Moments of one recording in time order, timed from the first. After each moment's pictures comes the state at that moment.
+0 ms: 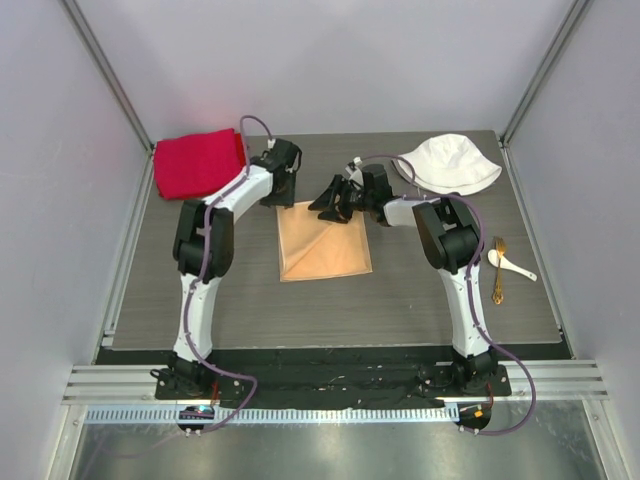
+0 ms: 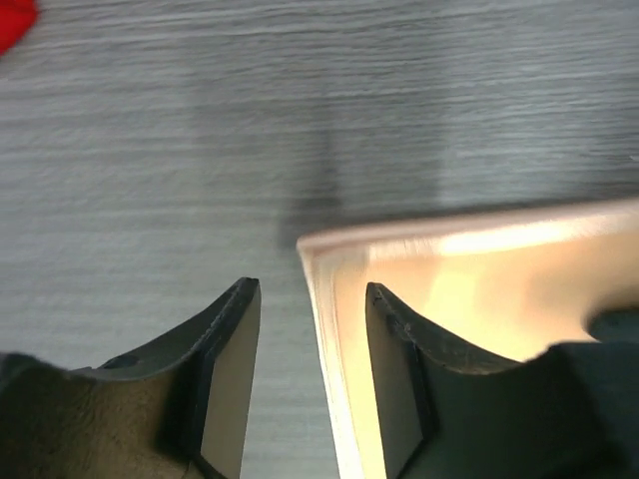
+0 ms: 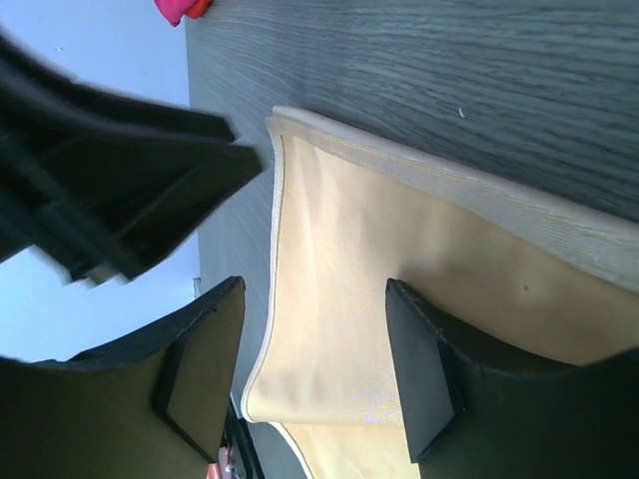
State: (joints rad) left arm -0.39 2.26 1.87 -0.70 -0.25 -0.25; right arm 0.39 2.32 1.45 0.36 -0.73 0.91
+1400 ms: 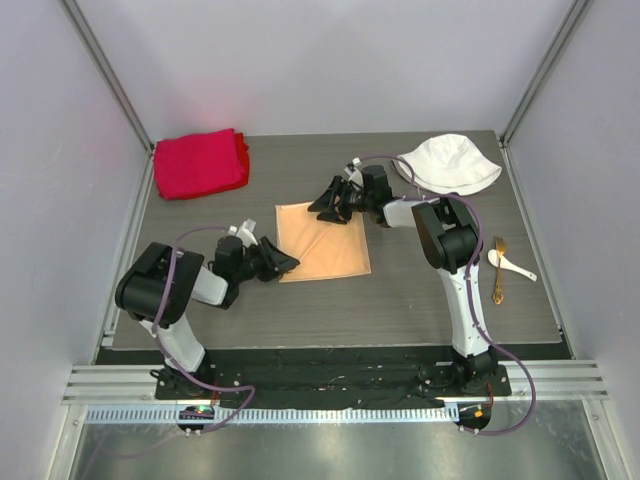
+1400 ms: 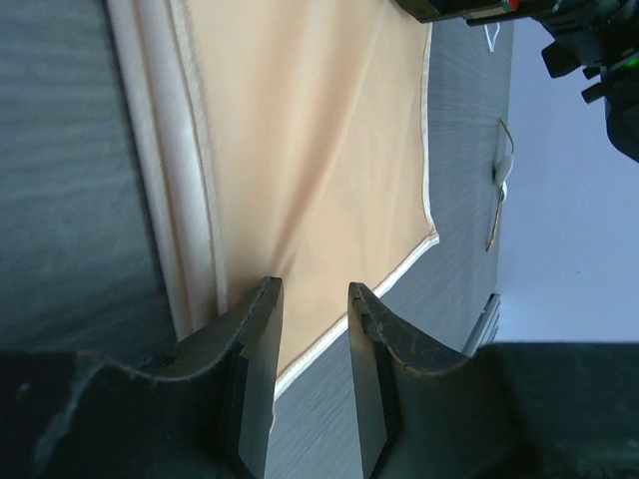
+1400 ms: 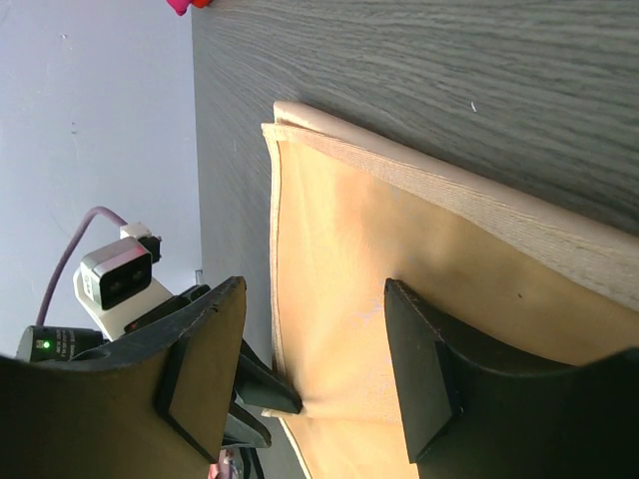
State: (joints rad) left arm -0.30 1.75 0.43 0.84 0.50 -0.92; right arm 0.38 2.33 1.45 0.39 -0.75 0.91
